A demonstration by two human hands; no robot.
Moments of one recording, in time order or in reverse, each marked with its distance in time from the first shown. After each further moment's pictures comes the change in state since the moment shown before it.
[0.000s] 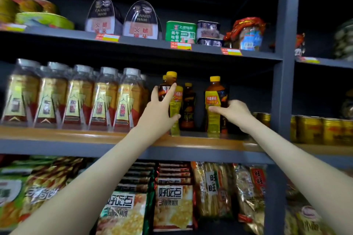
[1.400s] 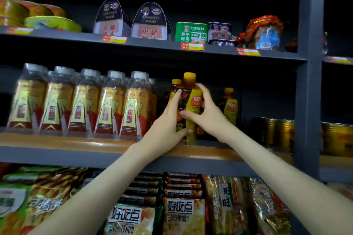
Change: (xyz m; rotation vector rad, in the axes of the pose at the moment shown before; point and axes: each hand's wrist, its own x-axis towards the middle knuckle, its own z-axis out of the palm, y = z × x) left_hand 0.001 -0.025 0.022 -0.306 0.059 0.192; right_hand -0.023 -0.059 0.066 0.343 -0.196 -0.432
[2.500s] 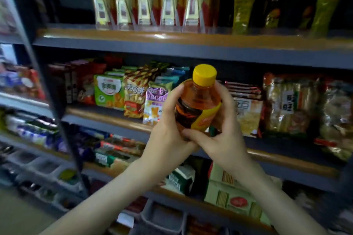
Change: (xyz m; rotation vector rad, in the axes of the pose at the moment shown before) left_hand -0.270 0.038 -0.020 -0.088 0.181 -0.239; right_hand -0.237 -0.034 0.137 0.530 -0.142 -0.086
